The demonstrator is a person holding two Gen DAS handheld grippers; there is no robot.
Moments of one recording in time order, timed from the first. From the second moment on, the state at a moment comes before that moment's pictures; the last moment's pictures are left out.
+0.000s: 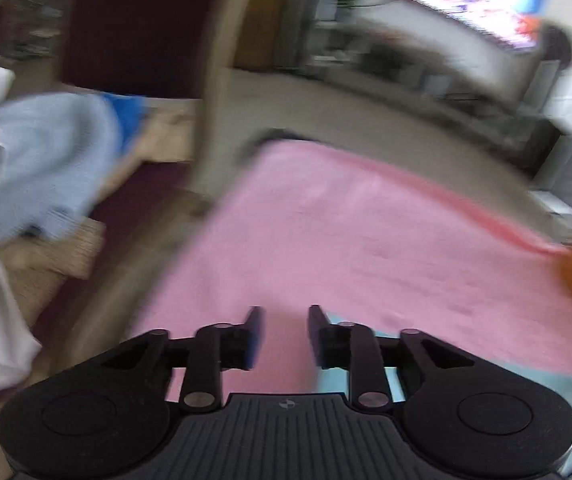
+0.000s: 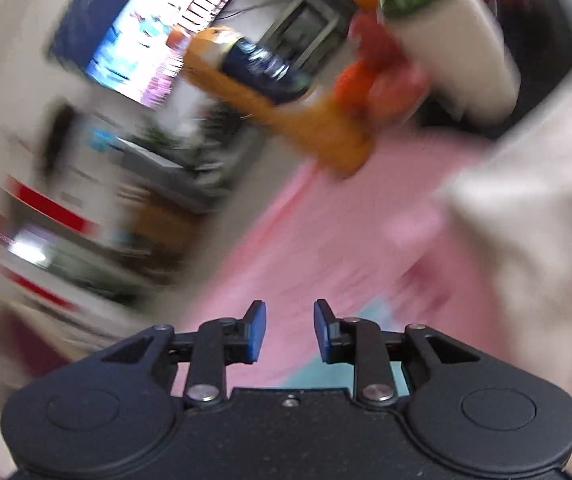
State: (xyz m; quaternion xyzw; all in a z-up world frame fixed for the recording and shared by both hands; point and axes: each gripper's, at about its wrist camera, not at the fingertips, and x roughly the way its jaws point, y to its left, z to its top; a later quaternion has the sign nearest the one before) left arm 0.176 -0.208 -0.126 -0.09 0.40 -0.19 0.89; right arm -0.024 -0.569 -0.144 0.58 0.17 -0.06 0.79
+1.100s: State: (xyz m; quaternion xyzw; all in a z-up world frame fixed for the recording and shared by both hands) left arm 0.165 -0.197 -0.174 0.00 0.45 -0.05 0.89; right arm -0.053 -0.563 -0.187 0.58 0.24 -0.19 0.75
